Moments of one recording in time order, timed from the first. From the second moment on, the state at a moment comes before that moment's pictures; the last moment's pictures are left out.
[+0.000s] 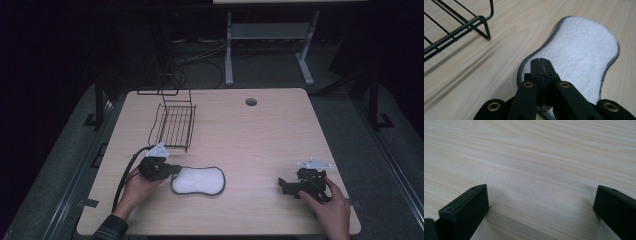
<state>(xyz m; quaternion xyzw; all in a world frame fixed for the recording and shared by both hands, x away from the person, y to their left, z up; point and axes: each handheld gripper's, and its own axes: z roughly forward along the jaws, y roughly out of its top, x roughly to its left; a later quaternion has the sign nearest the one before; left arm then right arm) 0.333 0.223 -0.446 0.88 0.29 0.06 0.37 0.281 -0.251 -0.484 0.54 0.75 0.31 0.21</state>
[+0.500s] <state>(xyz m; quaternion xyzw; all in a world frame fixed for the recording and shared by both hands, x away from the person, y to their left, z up) 0.321 0.221 -0.449 0.89 0.28 0.05 0.37 0.281 -0.251 -0.484 0.54 0.75 0.31 0.21</state>
